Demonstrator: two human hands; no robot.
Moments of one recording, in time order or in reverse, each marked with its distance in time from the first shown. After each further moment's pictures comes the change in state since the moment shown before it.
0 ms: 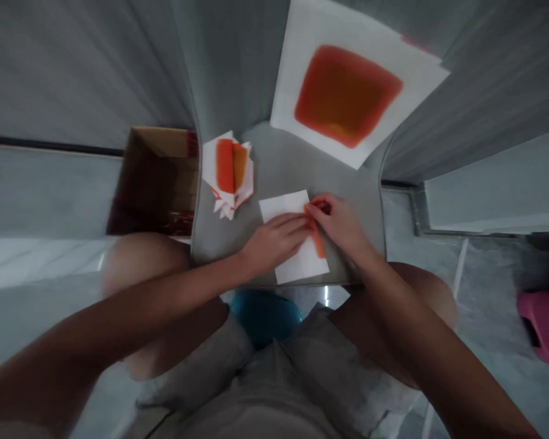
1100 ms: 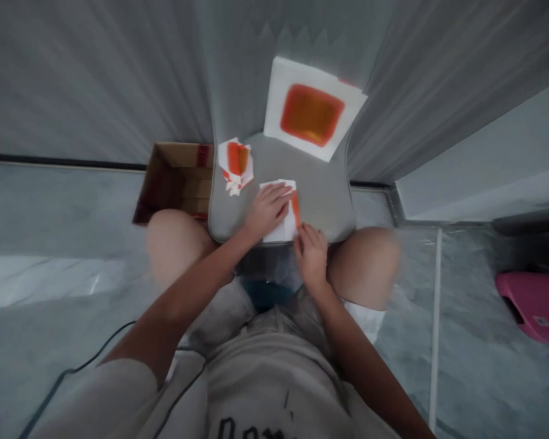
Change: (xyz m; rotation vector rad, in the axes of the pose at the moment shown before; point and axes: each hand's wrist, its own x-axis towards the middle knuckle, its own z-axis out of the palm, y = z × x) left_hand -0.009 0.029 -0.003 0.113 0.254 -0.161; right_hand -0.181 0.006 0.062 -0.321 0.360 -0.179
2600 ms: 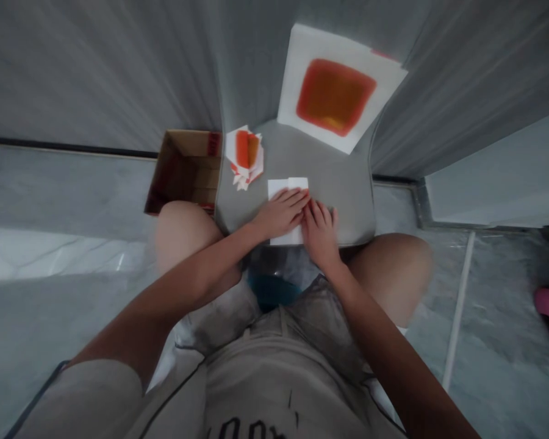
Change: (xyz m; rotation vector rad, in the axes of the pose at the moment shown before) left_hand 0.001 -0.004 0.009 0.071 -0.392 0.071; right_hand 0.055 0.022 0.019 -0.093 -0.163 -0.170
